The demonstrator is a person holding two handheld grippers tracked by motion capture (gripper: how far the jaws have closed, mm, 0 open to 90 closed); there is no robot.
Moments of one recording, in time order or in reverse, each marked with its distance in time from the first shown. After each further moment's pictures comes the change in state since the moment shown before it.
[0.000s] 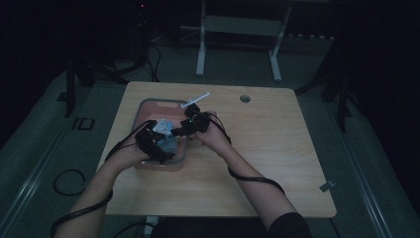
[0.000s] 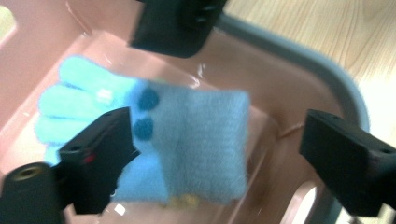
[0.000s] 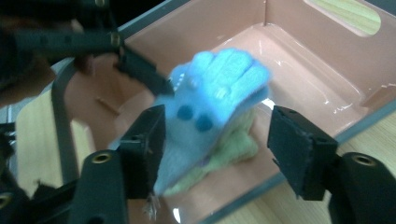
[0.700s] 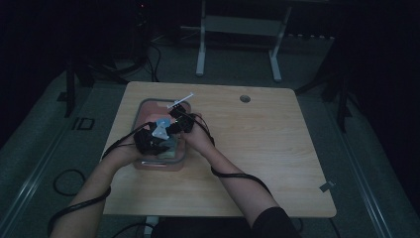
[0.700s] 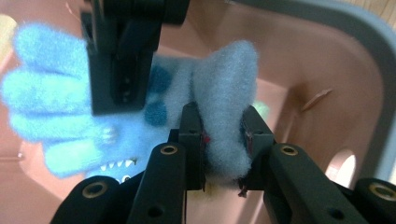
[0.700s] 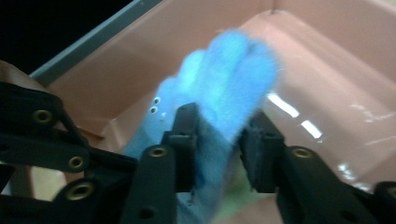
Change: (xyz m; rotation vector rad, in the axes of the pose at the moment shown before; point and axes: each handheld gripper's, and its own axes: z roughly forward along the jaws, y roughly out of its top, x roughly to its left) left arm 0.008 -0.012 0.012 0.067 -0.012 0.150; right arm 0.004 0.016 0.052 0.063 -0.033 0.073
